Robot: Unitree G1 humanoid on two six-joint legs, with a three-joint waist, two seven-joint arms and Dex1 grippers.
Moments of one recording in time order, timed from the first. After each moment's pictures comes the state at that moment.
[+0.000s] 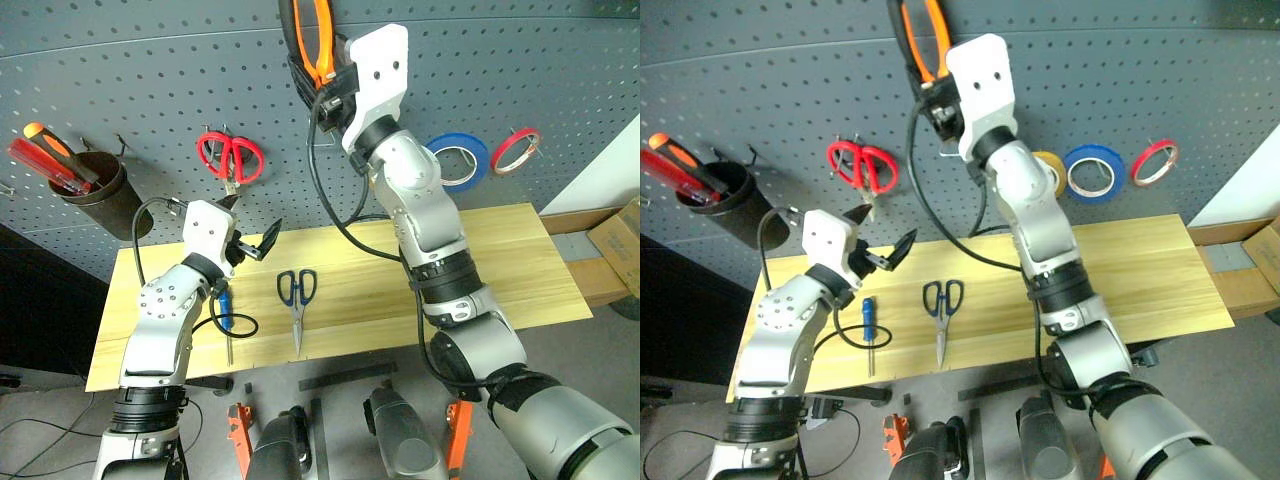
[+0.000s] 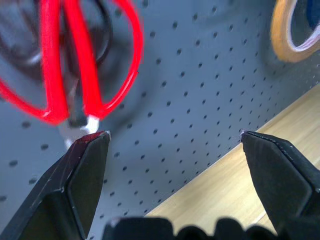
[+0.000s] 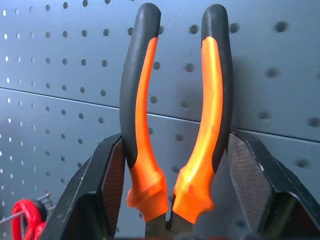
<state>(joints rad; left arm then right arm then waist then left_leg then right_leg) -0.29 0.43 0.11 -0.15 -0.15 0.19 -0.45 -1.13 0.05 0.08 0.40 0.05 0.00 0.19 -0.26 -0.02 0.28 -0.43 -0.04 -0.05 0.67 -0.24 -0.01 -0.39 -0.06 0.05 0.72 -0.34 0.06</state>
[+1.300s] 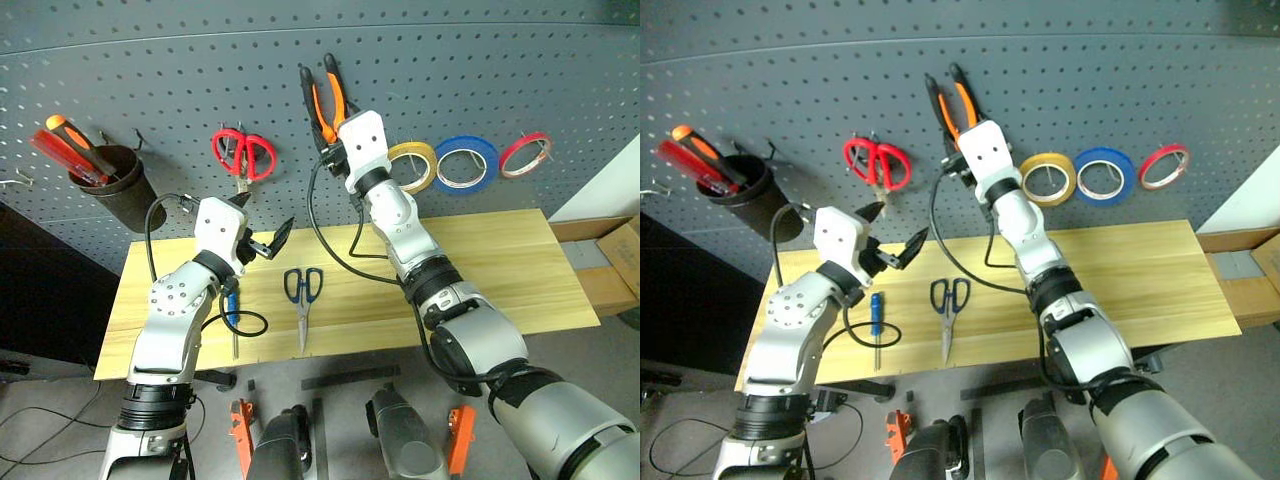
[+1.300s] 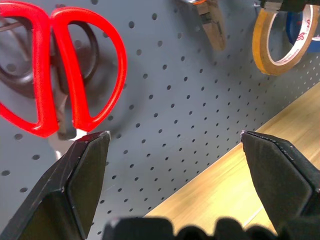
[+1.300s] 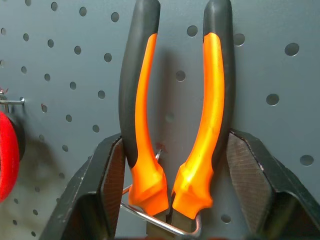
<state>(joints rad) -0.32 0.41 0.08 -0.15 -0.15 0.21 -0.45 -1.10 0.02 0.08 0.88 -0.11 -0.35 0.07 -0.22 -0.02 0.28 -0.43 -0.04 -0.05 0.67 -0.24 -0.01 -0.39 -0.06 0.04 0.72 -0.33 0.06</state>
